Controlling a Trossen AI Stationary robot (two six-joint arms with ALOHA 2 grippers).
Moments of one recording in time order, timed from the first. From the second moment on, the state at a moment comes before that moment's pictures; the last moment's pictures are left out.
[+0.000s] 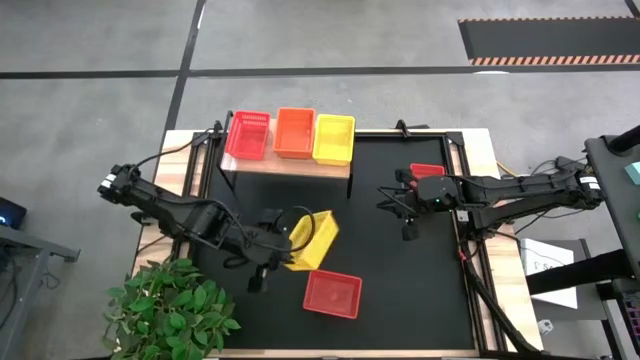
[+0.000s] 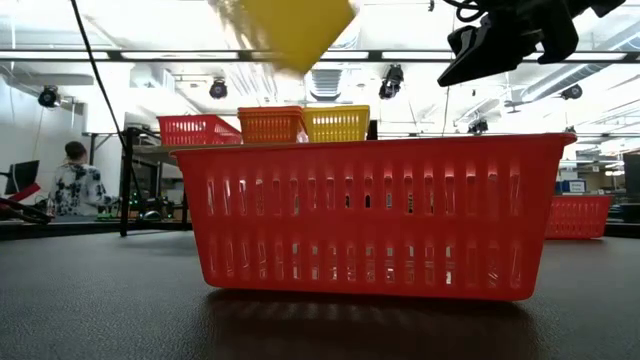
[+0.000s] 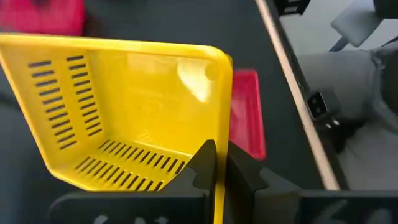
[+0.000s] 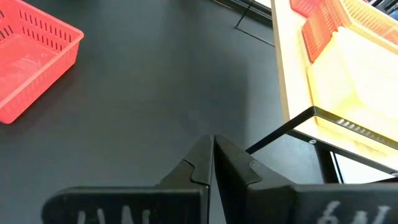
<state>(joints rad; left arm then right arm) -0.42 1.44 1.52 -0.88 -0.16 -0.20 0.02 0.96 0.72 -0.32 0.11 -0.36</state>
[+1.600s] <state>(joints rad) 0.14 1.98 2.22 -1.17 -0.53 0.32 0.02 0.62 0.59 -0.47 0.10 -0.21</state>
